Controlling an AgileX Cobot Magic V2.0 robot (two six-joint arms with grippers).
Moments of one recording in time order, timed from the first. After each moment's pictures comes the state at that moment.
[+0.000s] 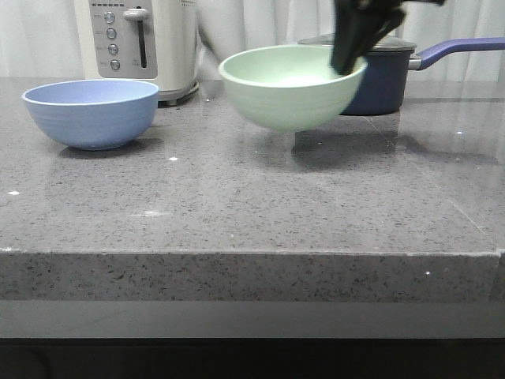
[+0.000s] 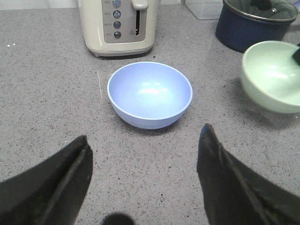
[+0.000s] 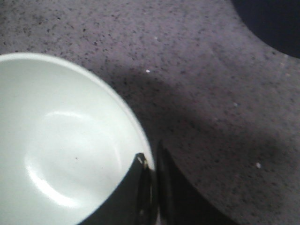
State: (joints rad) left arm -0.29 0.61 -0.76 -0.09 0.65 0.03; right arm 0.38 1.84 -1.75 0.10 1.04 -0.01
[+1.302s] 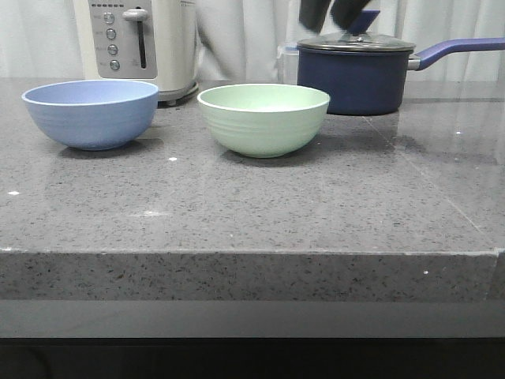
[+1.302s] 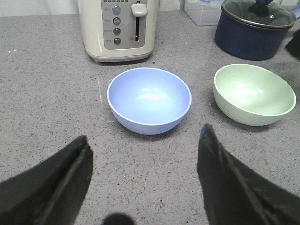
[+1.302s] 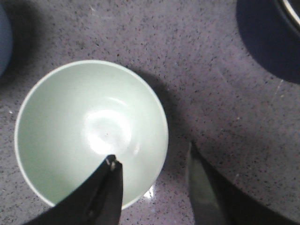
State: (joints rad) left arm -0.29 0.61 -0.76 -0.09 0.63 0.03; right arm 0.40 1.81 -1.91 0.10 1.16 0.01
